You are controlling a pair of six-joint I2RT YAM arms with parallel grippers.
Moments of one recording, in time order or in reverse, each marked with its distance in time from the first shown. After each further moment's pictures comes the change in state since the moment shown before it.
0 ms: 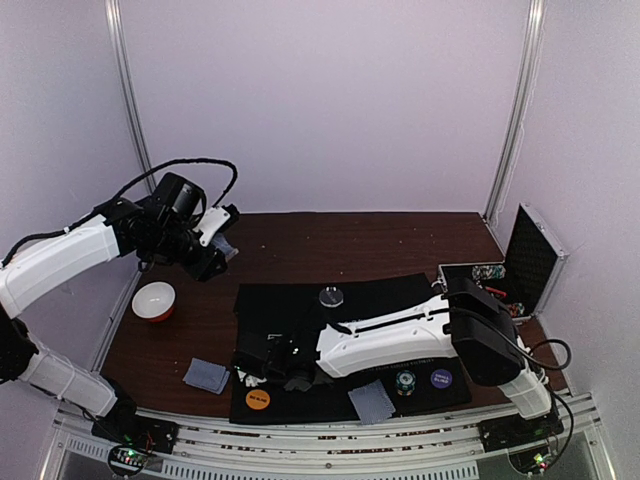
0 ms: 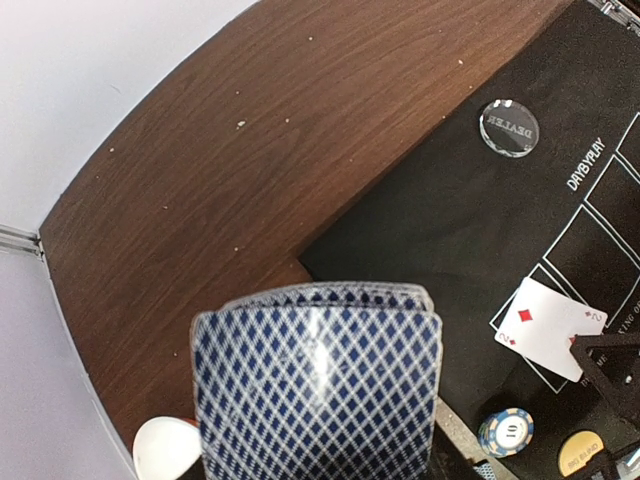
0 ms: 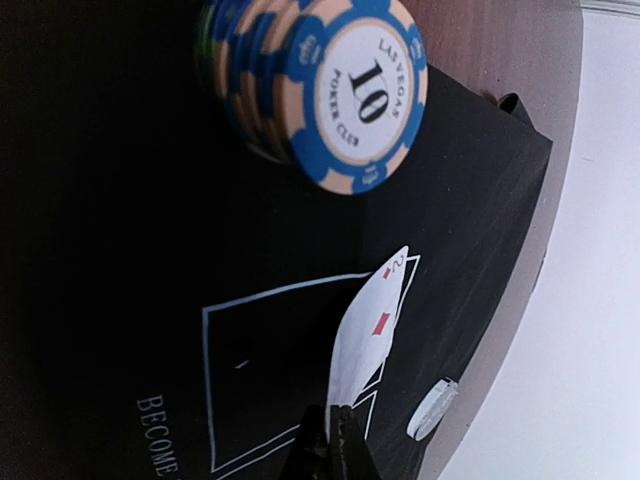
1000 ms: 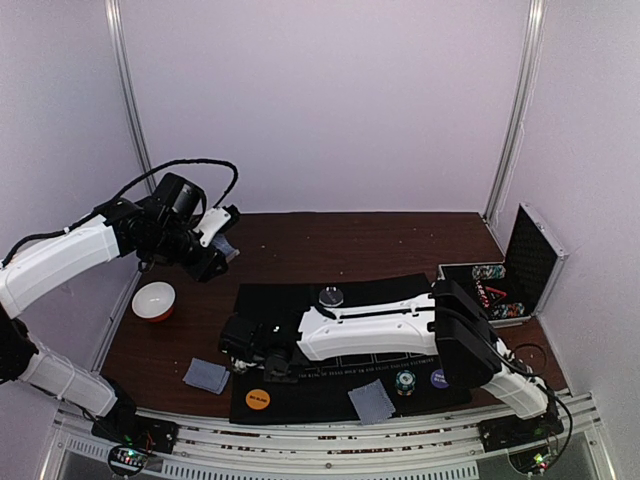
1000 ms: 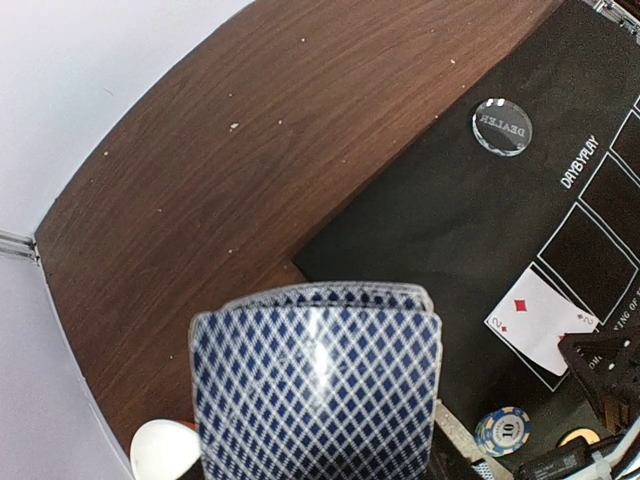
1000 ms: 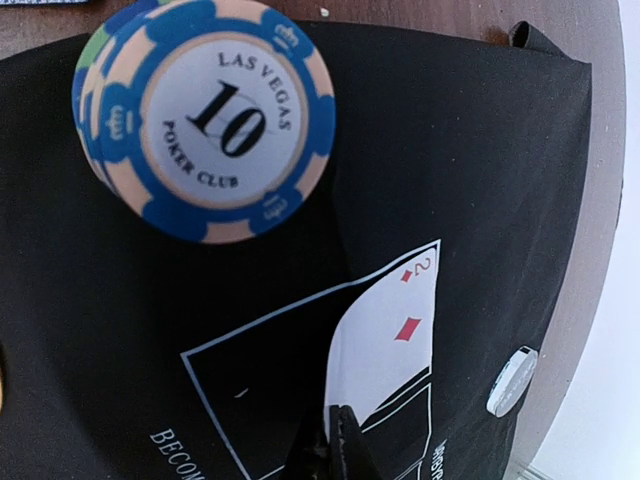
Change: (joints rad) left arm 0.000 0.000 -0.002 0.000 0.015 0.007; right arm -0.035 0.130 0.304 -0.320 -0.123 0.344
